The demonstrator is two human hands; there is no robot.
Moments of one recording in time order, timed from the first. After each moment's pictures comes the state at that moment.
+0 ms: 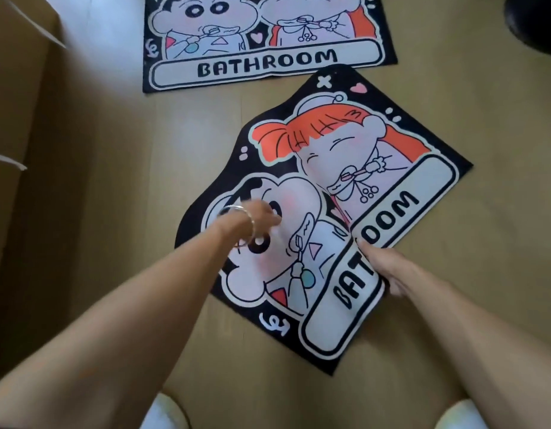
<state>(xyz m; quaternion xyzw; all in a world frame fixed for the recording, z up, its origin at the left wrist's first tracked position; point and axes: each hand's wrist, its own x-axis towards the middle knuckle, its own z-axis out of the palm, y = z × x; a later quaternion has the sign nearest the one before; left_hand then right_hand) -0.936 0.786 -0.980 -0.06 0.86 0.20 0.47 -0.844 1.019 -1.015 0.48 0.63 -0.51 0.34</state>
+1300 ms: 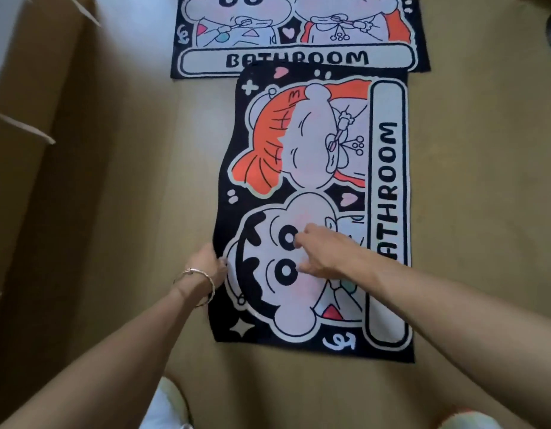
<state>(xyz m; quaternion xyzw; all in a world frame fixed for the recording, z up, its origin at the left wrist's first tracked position) -0.838 0.704 -1.013 -0.25 0.89 0.20 0.33 -0.883 0.919 -0.976 -0.20 0.89 -0.07 0.40</state>
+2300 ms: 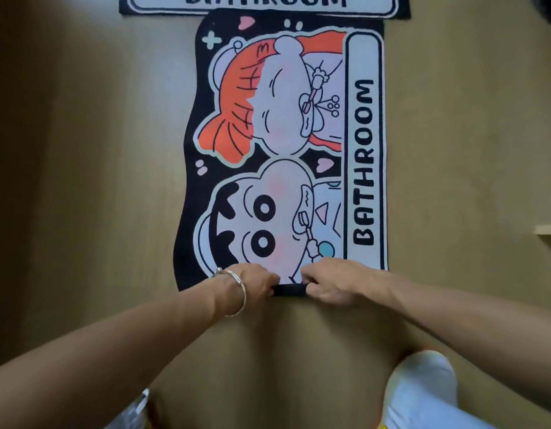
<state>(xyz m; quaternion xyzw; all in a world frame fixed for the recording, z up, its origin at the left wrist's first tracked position) -0.784 0.804 -1.013 0.27 0.82 0.04 0.51 -0.798 0.983 -0.996 -0.23 0.81 -0.10 0.54</state>
